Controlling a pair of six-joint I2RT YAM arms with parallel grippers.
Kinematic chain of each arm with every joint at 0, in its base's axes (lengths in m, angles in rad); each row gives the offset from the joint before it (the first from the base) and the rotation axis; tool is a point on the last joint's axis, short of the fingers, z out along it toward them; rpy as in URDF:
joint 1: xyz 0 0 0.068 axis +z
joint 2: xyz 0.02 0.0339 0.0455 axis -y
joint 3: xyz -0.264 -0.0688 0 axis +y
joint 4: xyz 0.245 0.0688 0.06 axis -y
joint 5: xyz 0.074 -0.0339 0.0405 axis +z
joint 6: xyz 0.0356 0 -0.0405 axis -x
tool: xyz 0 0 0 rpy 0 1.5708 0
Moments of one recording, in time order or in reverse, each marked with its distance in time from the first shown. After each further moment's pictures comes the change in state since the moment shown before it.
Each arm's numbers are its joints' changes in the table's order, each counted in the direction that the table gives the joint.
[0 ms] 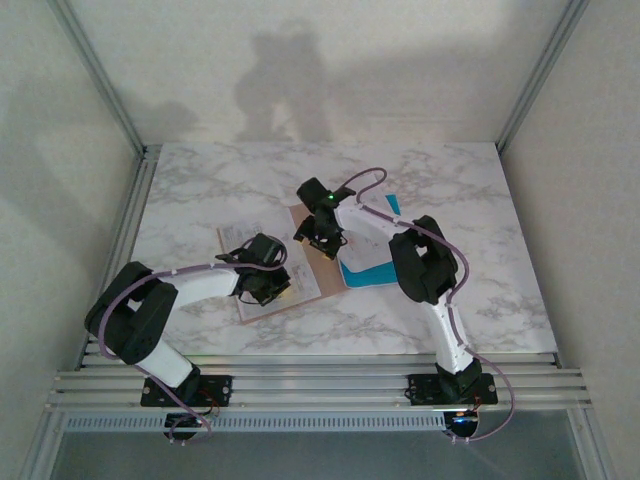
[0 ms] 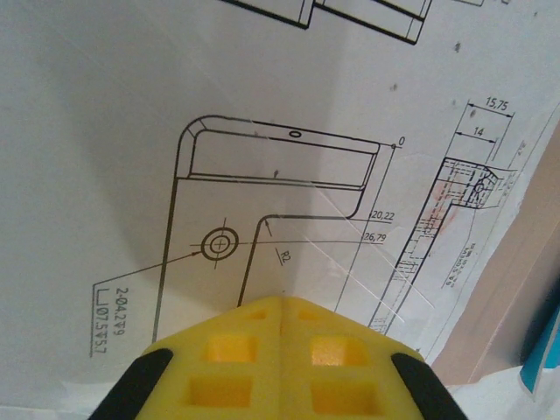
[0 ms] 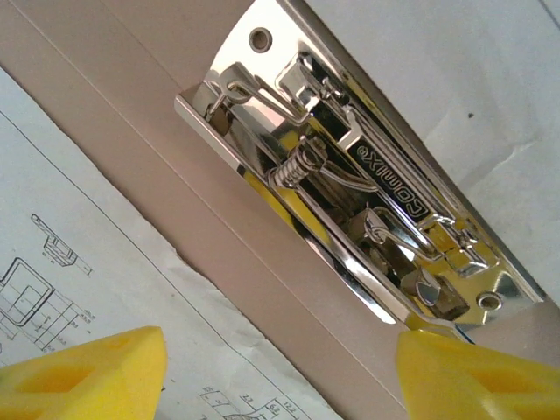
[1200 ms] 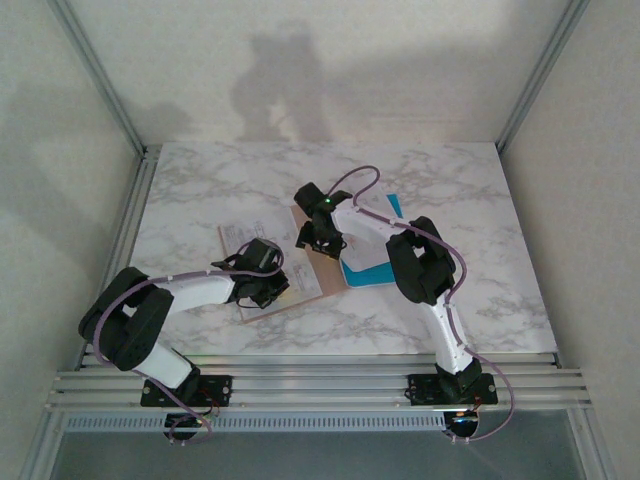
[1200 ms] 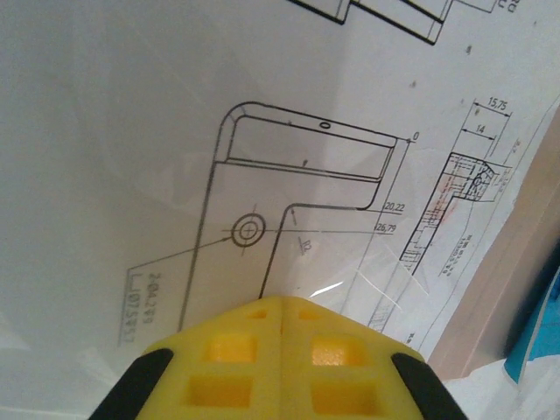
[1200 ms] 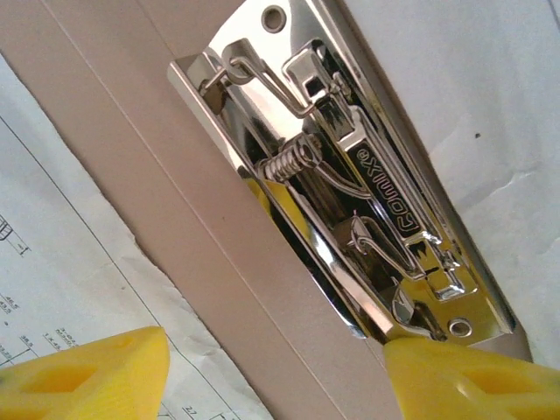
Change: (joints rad) left arm 0.001 0.042 0.075 0.092 0.001 0.043; right arm 0.015 -0.007 0.010 -0.022 -0.085 0.180
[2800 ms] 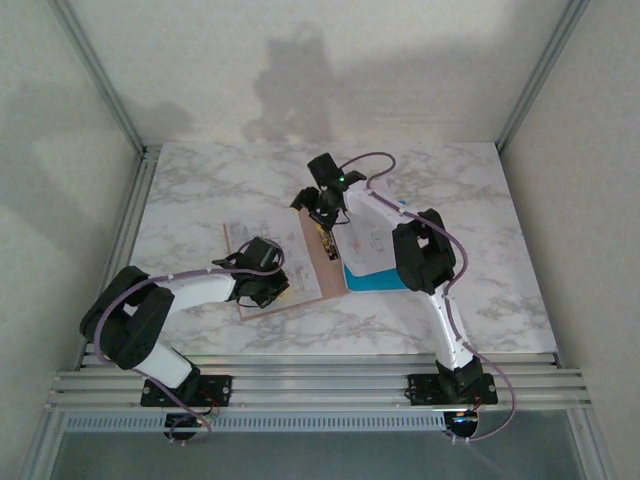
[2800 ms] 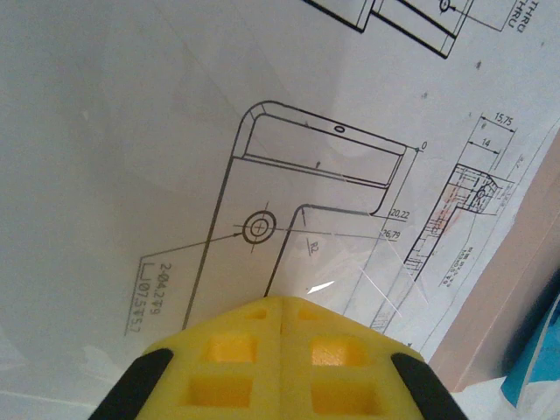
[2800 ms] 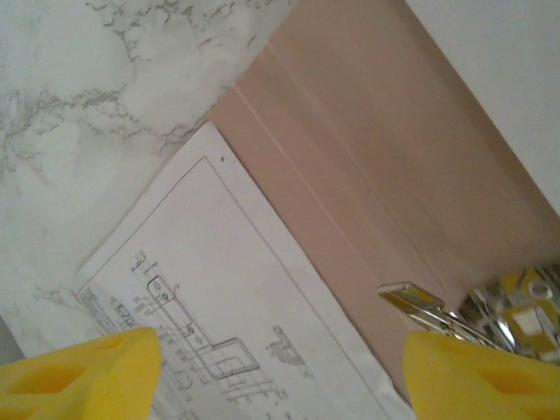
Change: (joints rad) left arm 0.000 -0.008 -0.021 -0.032 0.003 -0.012; right arm -0.115 -0.093 -0.197 0.174 0.207 -0.151
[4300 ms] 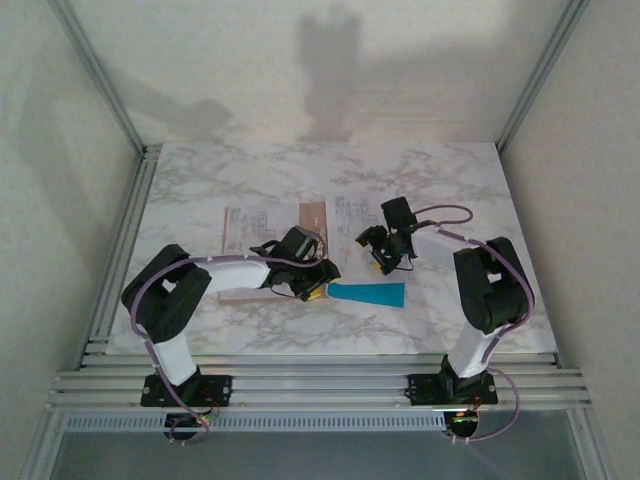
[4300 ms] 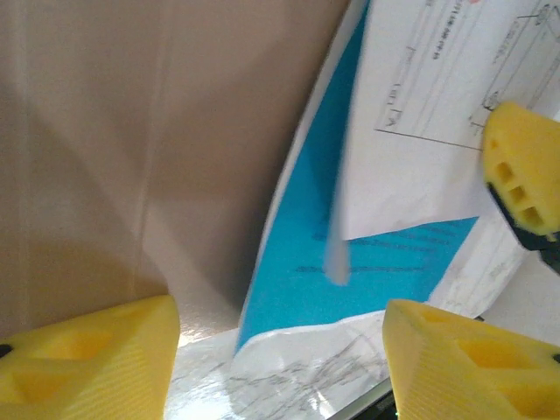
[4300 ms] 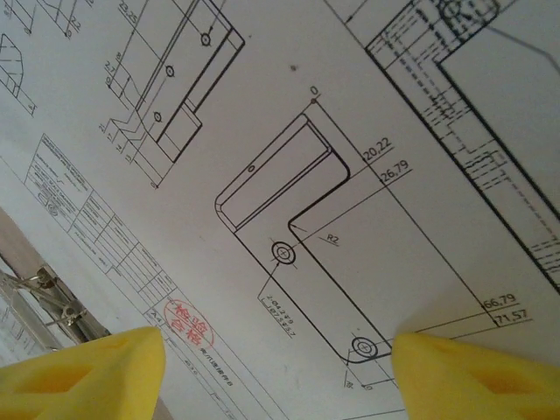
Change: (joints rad) left arm -0.150 -0.240 -0.258 0.089 -0.239 -0.029; right arm -0.233 0.562 0.977 0.365 0.027 -0.068
